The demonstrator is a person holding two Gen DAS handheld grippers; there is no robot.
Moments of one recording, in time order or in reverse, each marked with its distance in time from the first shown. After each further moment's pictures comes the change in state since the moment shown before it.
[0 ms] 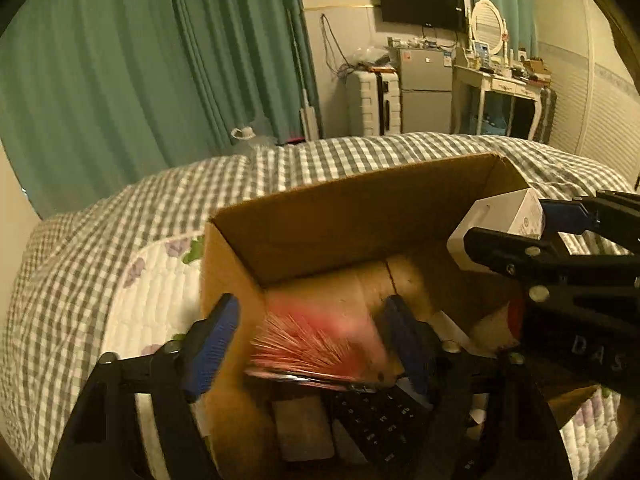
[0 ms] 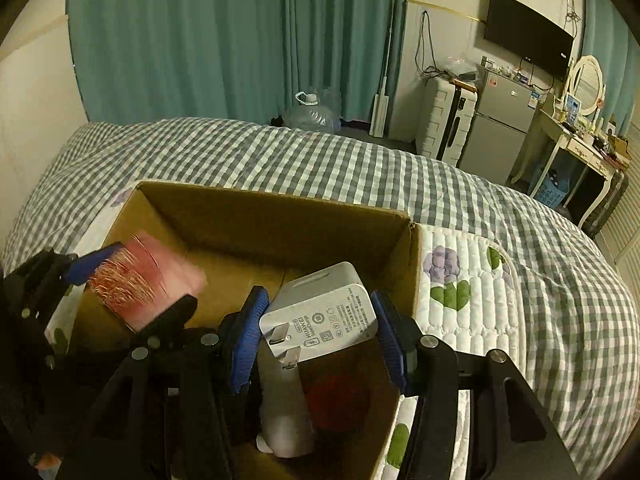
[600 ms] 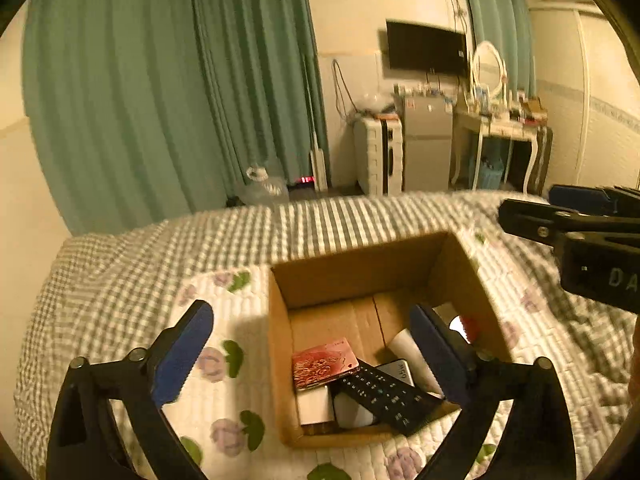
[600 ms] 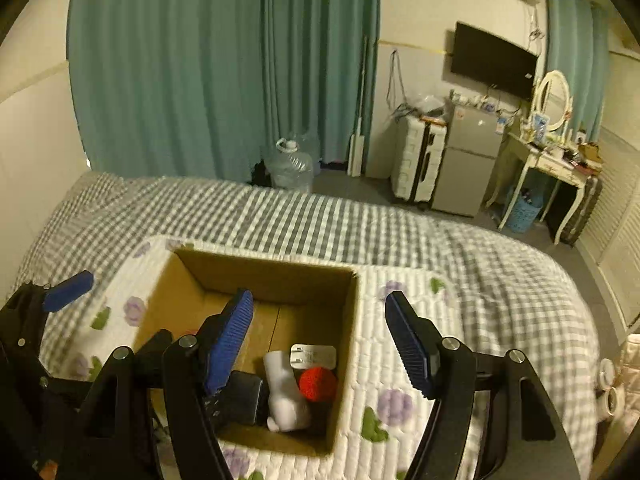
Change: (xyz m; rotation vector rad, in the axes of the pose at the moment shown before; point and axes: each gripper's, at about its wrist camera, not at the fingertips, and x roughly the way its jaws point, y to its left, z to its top) left arm -0.129 0.019 0.012 -0.058 -0.159 0.007; right arm -0.140 -0.001 0.015 0.045 -0.169 -0.075
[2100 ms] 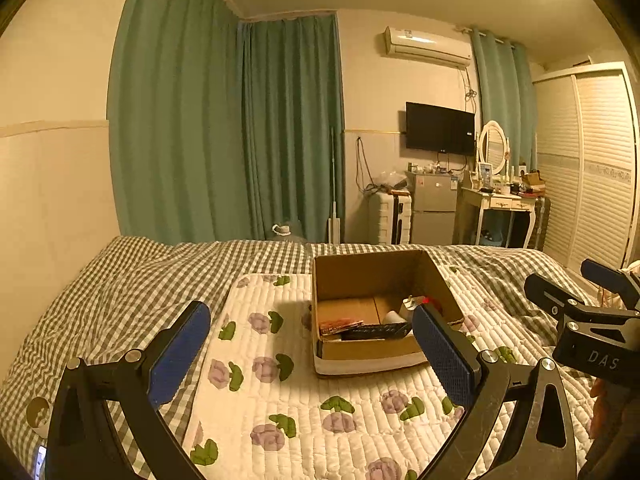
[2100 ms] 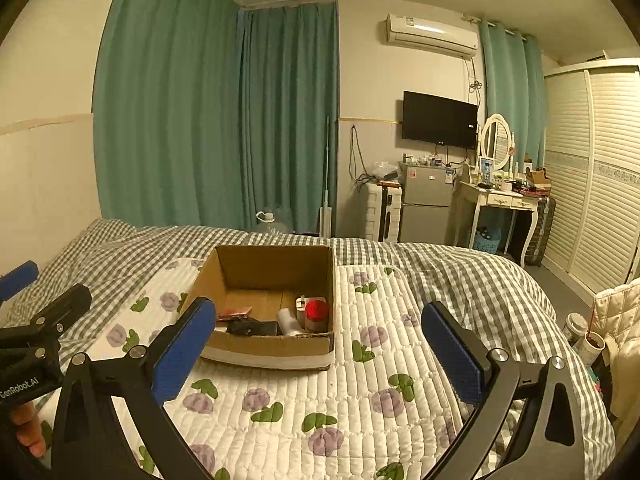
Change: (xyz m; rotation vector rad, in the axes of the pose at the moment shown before) left arm -0.150 0.032 -0.117 -0.119 -0.263 0.025; right arm -0.150 0.037 -0.154 0.070 -0.294 -0.110
